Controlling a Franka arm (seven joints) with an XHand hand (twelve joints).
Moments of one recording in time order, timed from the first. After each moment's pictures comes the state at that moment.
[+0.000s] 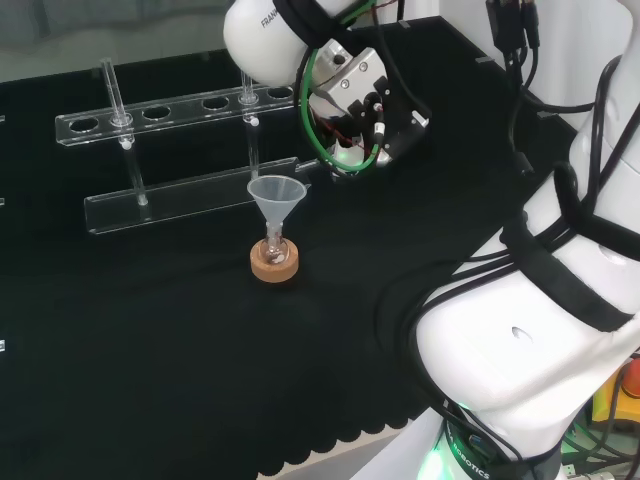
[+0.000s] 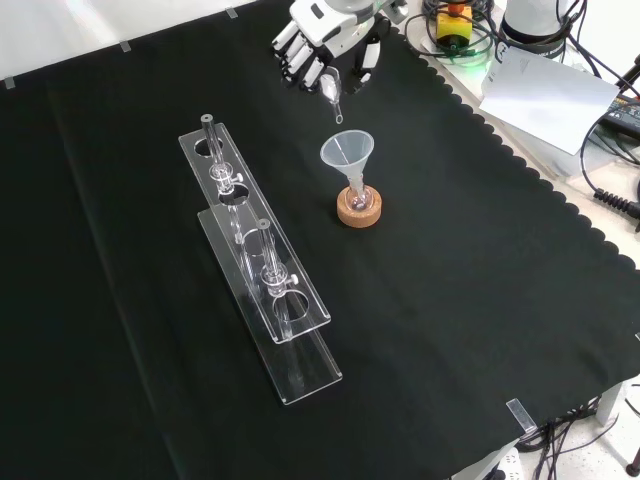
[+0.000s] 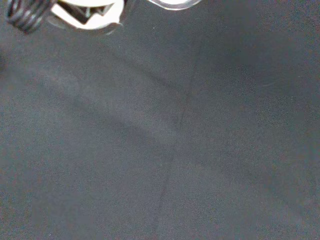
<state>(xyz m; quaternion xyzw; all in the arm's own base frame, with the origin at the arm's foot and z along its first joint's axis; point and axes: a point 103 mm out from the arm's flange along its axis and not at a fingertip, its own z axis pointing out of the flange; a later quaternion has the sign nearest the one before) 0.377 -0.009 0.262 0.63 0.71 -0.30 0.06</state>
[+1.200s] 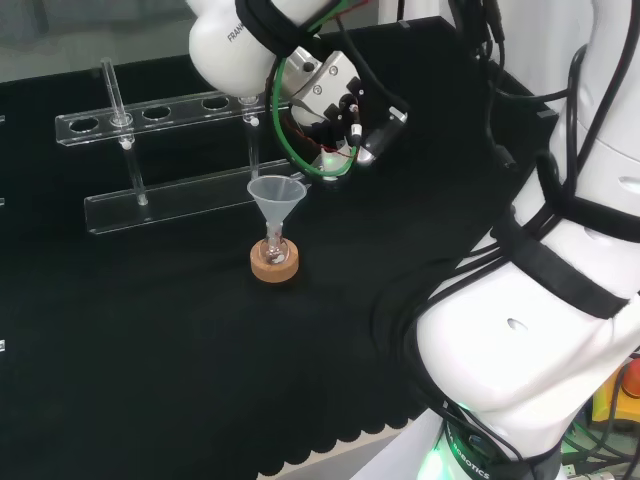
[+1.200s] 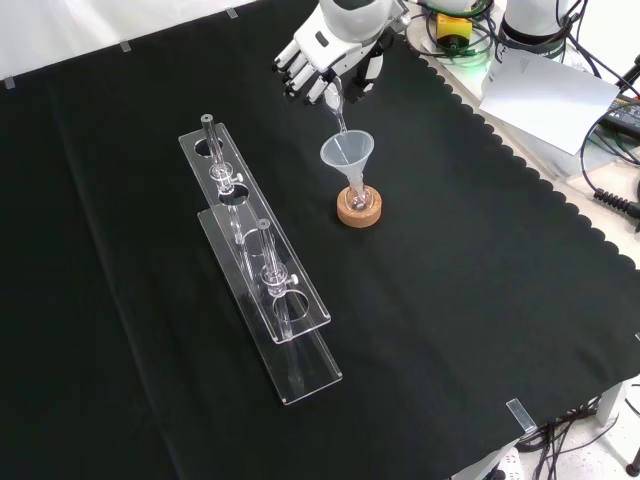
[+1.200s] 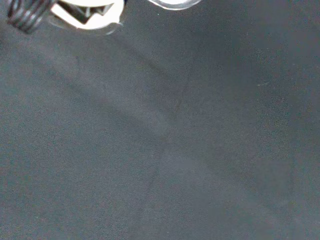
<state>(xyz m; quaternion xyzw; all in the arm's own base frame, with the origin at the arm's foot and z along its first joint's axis) 0.387 0.010 0.260 0.61 0.70 -0.37 0.08</state>
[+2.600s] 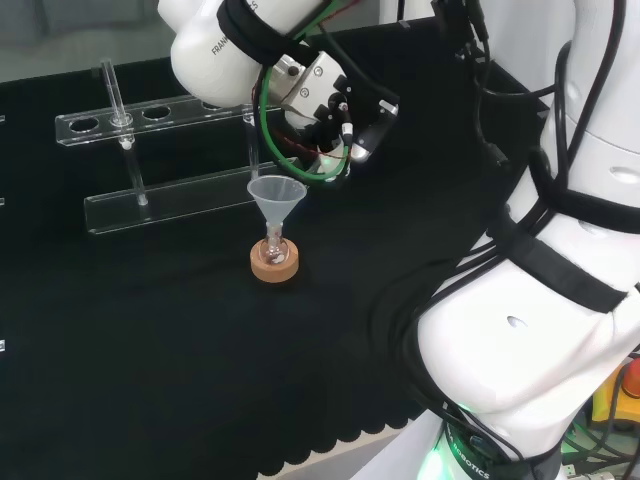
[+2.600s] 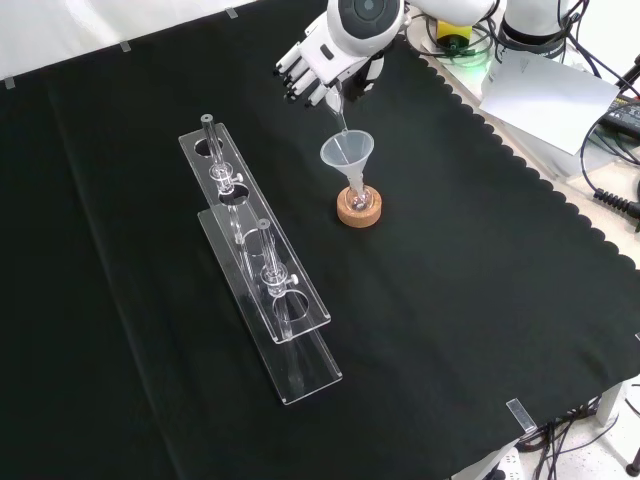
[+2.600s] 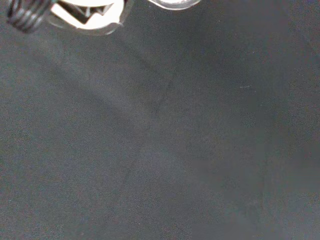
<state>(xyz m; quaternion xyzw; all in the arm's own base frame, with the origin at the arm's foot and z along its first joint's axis) 0.390 0.017 0.265 0.58 0.69 -0.41 0.11</state>
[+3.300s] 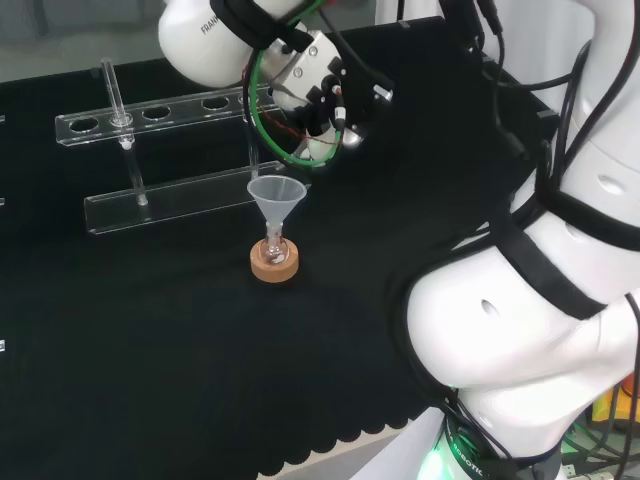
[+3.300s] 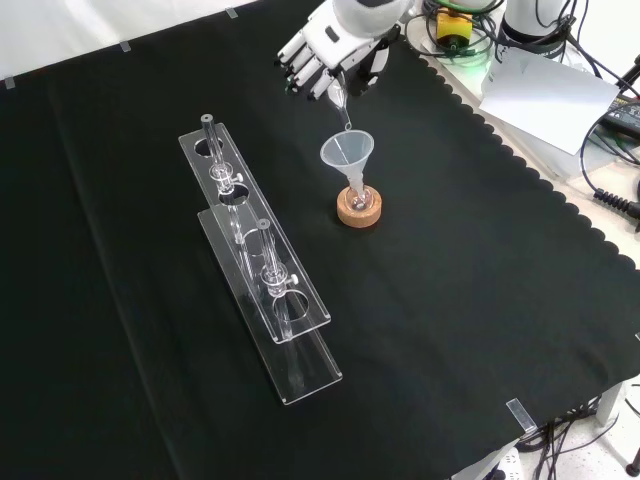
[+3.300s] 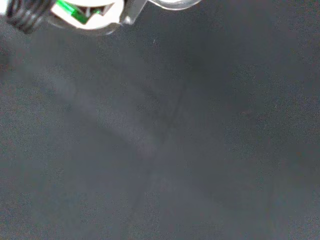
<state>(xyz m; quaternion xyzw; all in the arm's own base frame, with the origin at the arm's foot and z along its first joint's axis) 0.392 0.031 0.295 0.59 0.71 -0.37 0.11</state>
